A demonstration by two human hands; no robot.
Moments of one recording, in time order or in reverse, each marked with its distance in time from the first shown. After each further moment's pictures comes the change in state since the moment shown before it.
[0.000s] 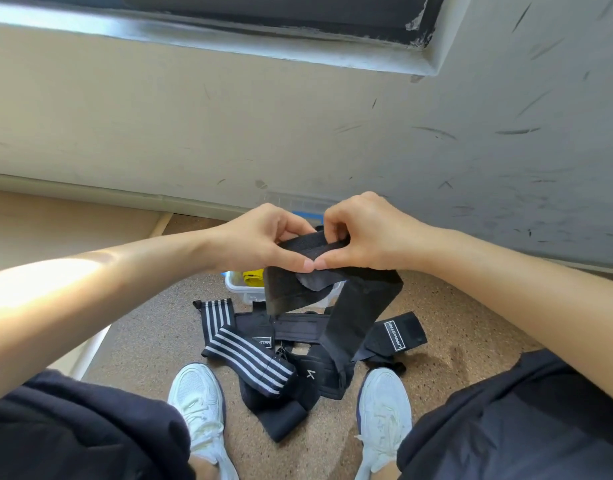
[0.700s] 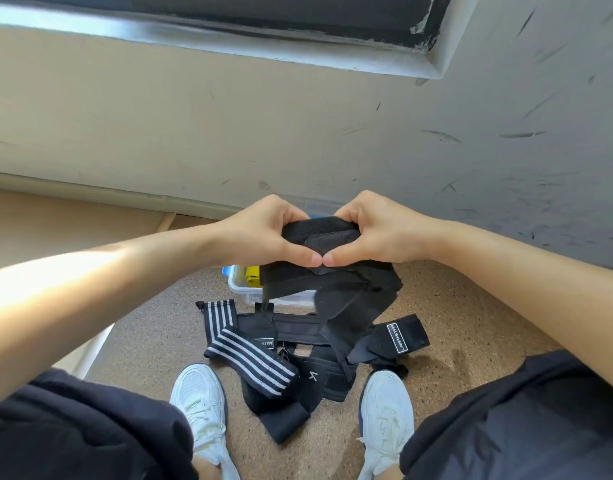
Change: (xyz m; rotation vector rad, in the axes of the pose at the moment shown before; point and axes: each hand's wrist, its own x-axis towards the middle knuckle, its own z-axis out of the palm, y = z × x) left_hand -0.003 0.019 0.000 0.246 0.131 -0.004; right_hand -0.001 0.000 -0.010 0.412 -0.168 0.073
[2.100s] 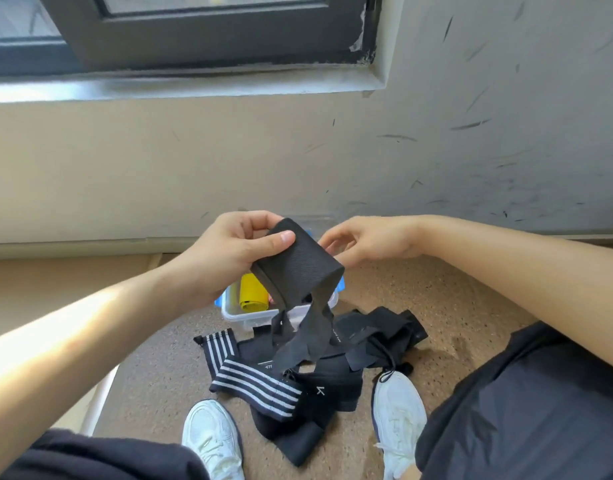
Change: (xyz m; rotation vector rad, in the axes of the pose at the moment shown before) left_hand -0.015 0.020 0.005 -0.451 0.120 0.046; right_hand 0.001 0.056 -0.014 0.169 -0.187 0.176
